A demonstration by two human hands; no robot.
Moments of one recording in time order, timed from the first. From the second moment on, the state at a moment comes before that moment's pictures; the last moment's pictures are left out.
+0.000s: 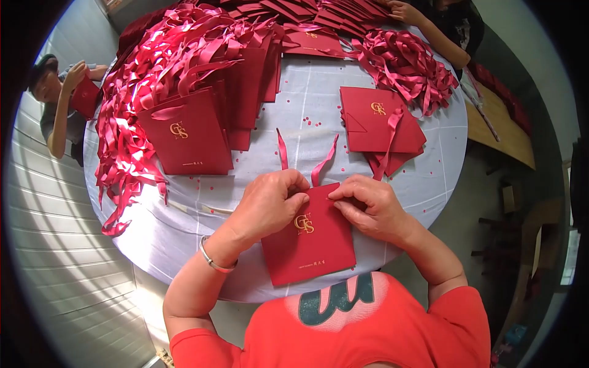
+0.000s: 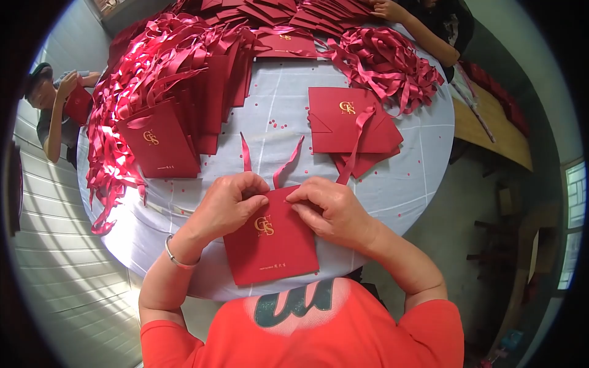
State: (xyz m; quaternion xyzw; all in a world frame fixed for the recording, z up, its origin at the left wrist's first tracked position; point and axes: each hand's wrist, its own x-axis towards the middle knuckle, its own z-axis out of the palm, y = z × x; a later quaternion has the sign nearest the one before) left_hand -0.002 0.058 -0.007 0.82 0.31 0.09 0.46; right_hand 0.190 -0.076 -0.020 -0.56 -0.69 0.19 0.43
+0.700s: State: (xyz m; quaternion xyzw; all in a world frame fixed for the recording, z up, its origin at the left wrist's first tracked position) left_hand -0.006 0.039 -0.011 0.83 0.30 0.17 0.44; right_hand 0.177 -0.070 -0.018 -0.55 -0.75 0.09 0.36
